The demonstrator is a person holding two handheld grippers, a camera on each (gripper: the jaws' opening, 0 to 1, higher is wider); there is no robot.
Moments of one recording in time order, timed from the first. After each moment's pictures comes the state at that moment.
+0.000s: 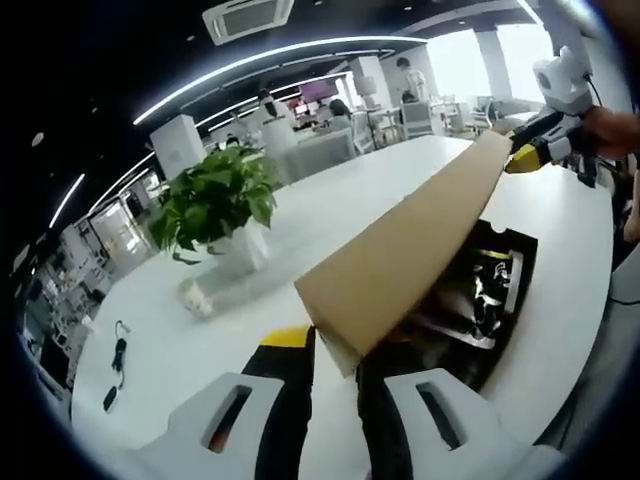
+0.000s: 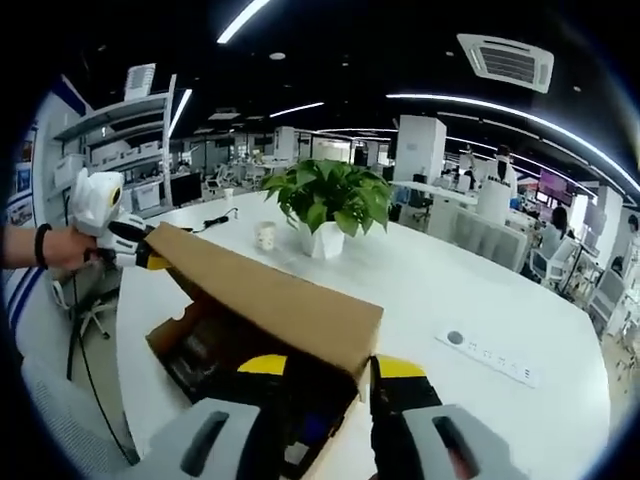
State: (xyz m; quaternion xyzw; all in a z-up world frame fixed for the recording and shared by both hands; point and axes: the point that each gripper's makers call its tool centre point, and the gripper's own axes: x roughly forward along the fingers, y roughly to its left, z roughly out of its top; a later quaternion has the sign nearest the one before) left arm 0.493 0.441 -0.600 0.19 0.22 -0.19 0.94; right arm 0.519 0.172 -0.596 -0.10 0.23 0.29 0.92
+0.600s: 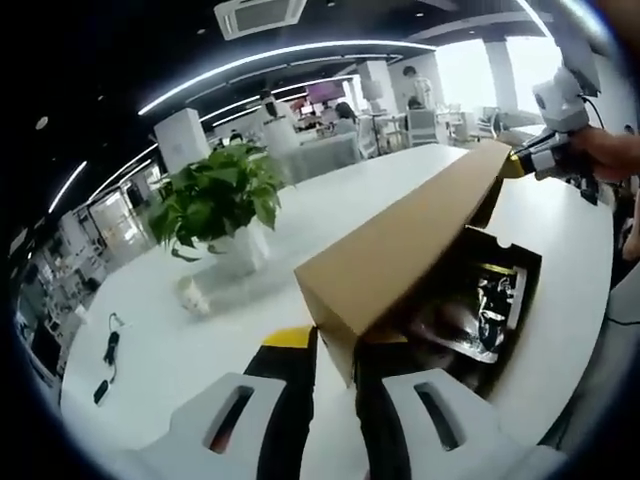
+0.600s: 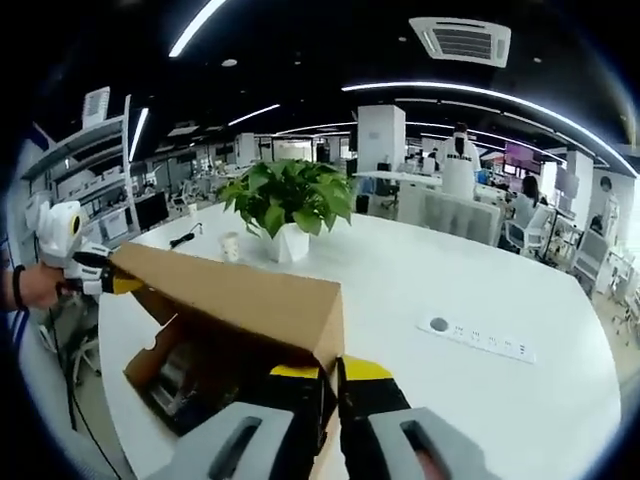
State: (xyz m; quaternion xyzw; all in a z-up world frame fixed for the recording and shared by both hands) left arm 0.509 0.445 -0.596 0.16 0.22 -0.18 0.94; right arm 0.552 0.162 -0.599 -0.05 0.24 0.24 0.94
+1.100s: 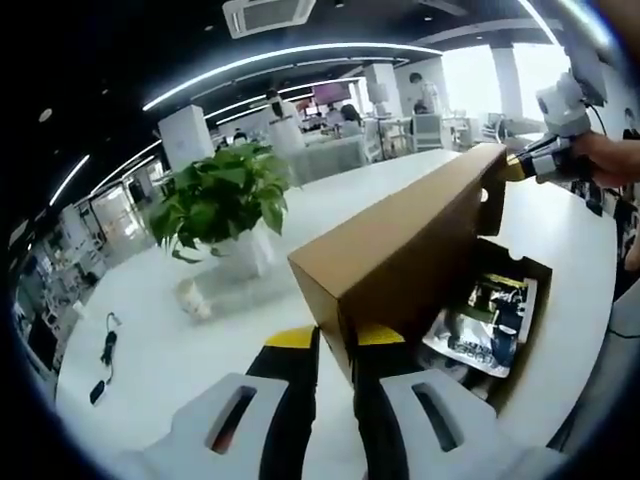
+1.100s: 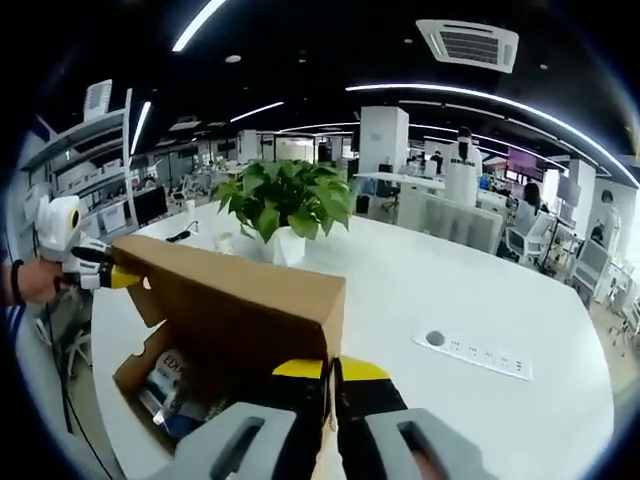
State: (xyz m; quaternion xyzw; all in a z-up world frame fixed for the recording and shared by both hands) left arm 0.532 0.450 -0.594 0.15 0.22 -0.18 0.95; right arm 0.572 0.167 -0.592 -0.07 0.24 0.24 0.94
